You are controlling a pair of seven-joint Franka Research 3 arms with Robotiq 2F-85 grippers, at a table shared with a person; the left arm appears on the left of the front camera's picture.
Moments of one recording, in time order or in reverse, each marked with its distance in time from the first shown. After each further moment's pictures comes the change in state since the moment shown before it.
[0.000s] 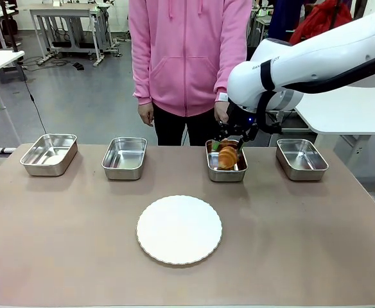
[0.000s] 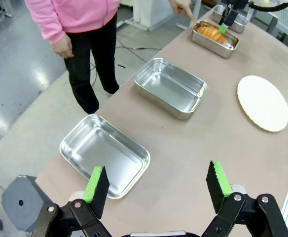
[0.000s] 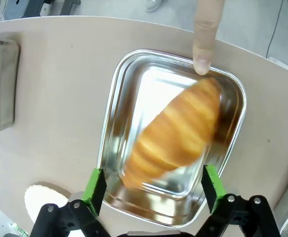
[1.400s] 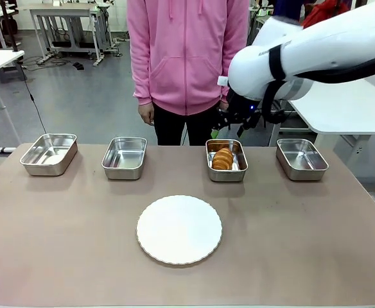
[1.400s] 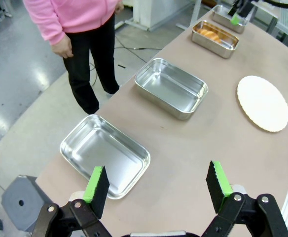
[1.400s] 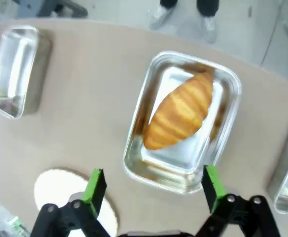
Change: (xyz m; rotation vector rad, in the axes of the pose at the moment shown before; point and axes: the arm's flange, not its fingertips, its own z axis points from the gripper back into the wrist) left arm 0.000 0.000 0.000 0.000 0.000 -0.001; right arm -0.039 0.041 0.073 -0.034 -0.122 0.068
